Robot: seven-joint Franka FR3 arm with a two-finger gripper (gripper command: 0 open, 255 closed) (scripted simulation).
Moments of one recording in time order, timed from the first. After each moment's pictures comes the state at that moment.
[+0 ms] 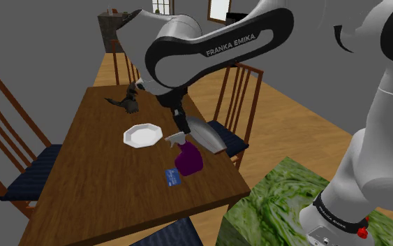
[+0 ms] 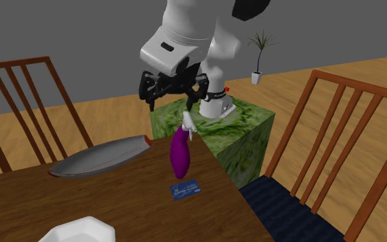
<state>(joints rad) 0.30 0.21 0.38 -1.73 -0.36 1.60 -0.34</state>
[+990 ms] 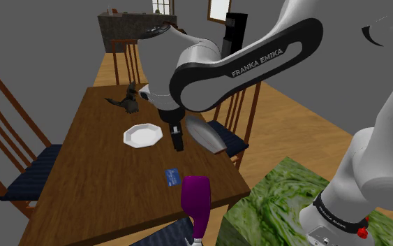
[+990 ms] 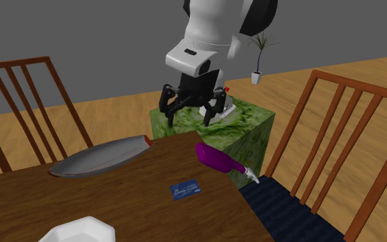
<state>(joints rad) 0.29 0.07 0.40 -2.01 -0.26 1.98 -0.26</state>
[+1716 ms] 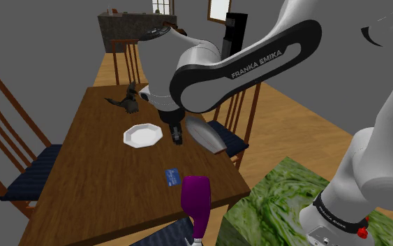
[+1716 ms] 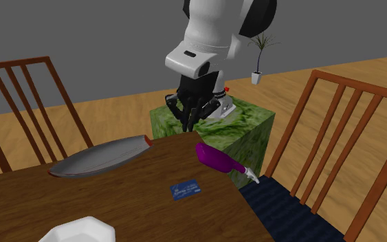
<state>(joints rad) 0.29 0.08 0.40 -2.01 -0.26 1.99 -0.26</state>
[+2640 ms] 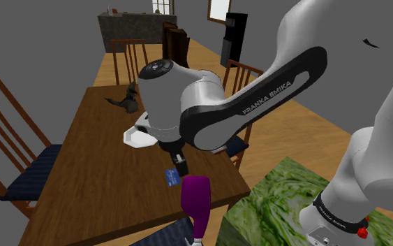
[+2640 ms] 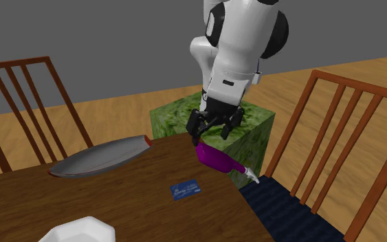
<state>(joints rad) 0.34 0.09 0.45 -2.13 -0.29 2.12 -0.35</state>
